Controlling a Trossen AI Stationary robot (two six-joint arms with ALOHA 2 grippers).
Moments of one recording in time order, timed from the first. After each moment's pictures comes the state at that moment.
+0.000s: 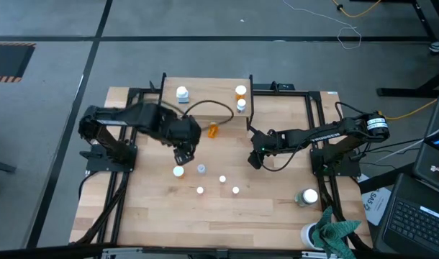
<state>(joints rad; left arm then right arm) -0.16 1.64 1.94 -1.57 -0.34 -0.61 -0.02 1.47 0.71 -0.30 0.22 0.57</state>
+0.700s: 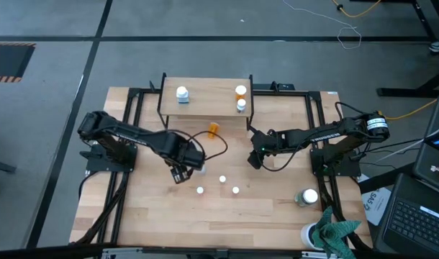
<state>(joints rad) -0.22 1.64 1.41 -1.34 -0.15 -0.68 -0.02 1.47 0.71 -0.30 0.22 0.57</state>
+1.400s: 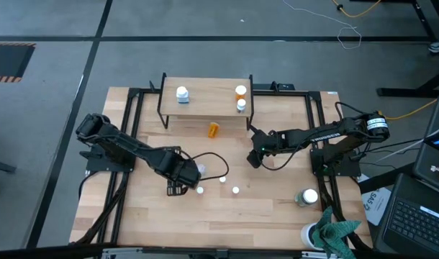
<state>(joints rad) -0.36 1.64 1.26 -1.13 -0.22 -0.48 -0.02 1.47 0.71 -0.30 0.22 0.65</state>
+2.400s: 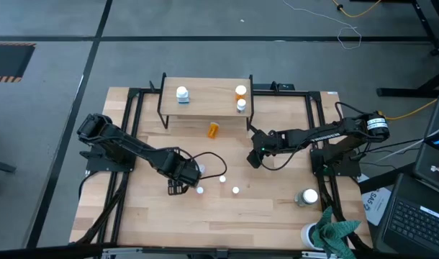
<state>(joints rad) -0.34 1.65 1.16 -1.03 -0.19 -0.50 -0.02 1.47 0.71 -0.30 0.22 0.65</state>
